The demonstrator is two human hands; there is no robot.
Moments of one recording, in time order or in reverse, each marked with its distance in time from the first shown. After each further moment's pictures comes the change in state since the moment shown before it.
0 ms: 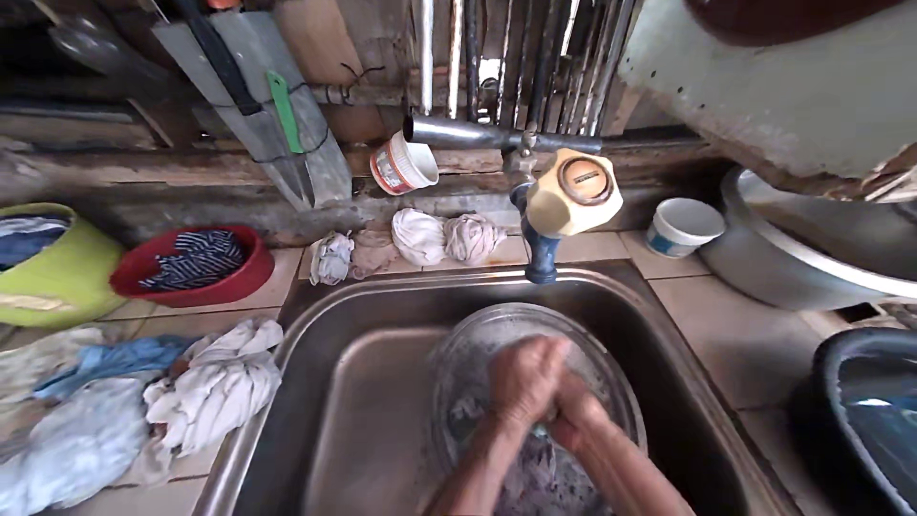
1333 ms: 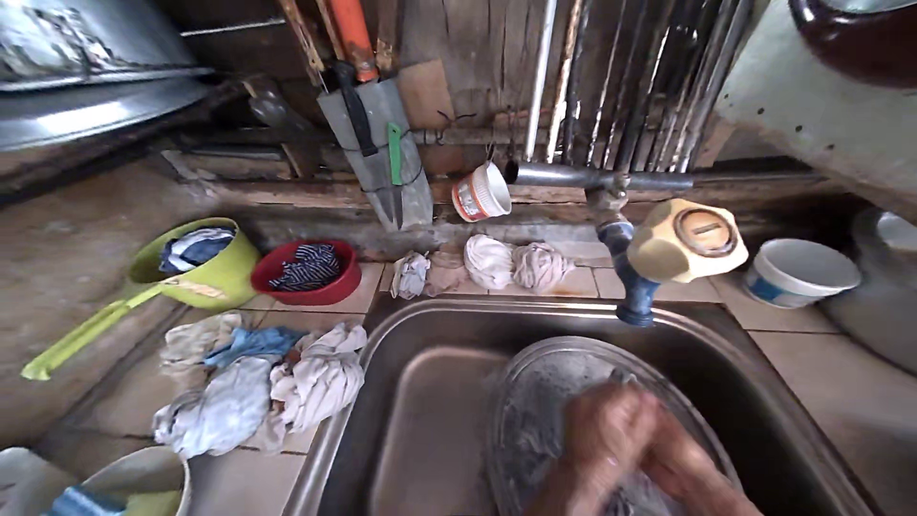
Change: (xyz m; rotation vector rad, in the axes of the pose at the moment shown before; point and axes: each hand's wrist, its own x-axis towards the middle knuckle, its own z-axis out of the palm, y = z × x) left_hand -0.013 -0.005 0.014 -0.030 0.136 0.174; right_hand 0.020 -0.011 -0.017 -0.222 -0.020 -0.169
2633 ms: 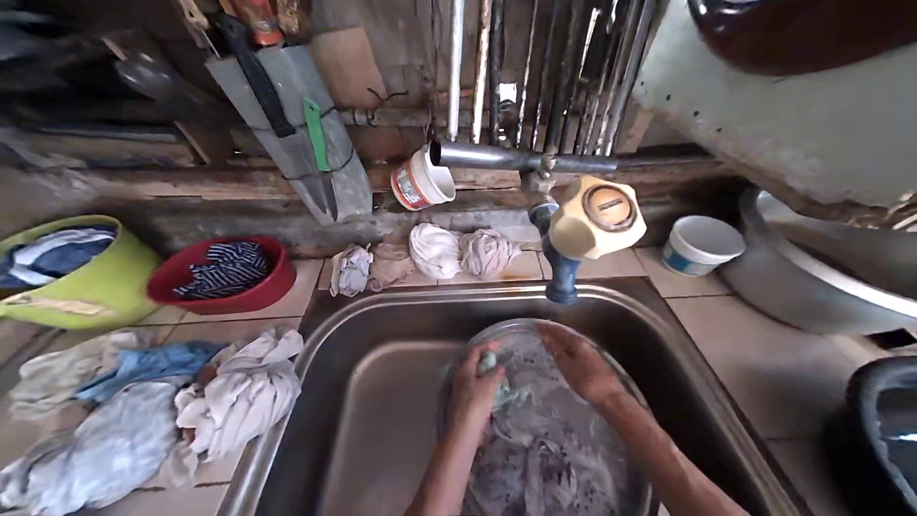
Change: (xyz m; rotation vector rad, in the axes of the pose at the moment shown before) left_hand 0.013 -0.070 -0.047 -0.458 -0.141 -0.706; right_hand 0.052 -0.027 -0.004 -0.970 -0.172 -0.136
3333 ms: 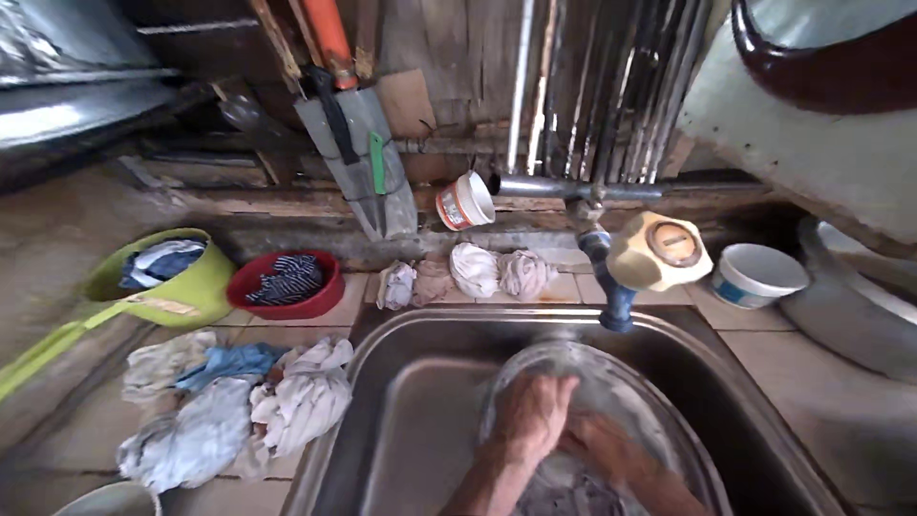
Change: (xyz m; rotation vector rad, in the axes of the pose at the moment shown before) left_hand -0.025 0.073 -0.004 0.933 -0.263 0.171; right_hand -0.013 0.038 0.045 -0.484 -0.274 -0.276
